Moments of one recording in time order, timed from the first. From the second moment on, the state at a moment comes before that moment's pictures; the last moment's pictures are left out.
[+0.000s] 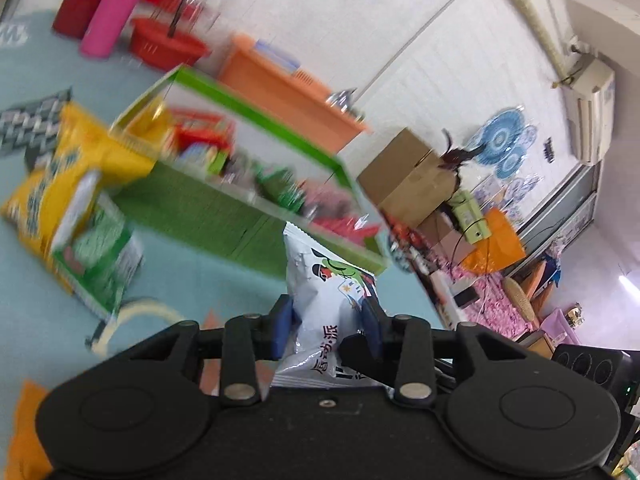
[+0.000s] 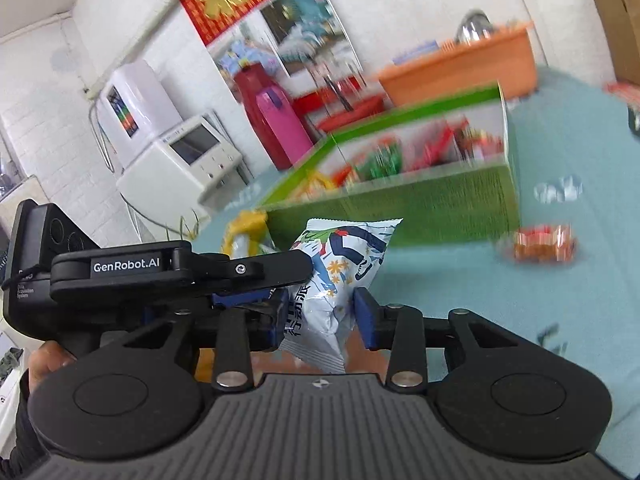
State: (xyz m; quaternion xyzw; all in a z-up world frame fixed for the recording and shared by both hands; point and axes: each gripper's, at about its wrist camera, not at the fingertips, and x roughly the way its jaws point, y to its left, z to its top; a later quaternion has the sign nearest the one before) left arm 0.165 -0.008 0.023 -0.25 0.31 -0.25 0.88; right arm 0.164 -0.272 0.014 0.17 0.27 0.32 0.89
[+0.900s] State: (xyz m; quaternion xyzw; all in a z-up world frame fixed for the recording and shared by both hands) left arm 0.350 -0.015 0.041 -0.26 0.32 -0.24 0.88; right arm 0.330 -0.264 0.032 0.16 0.24 0.27 0.92
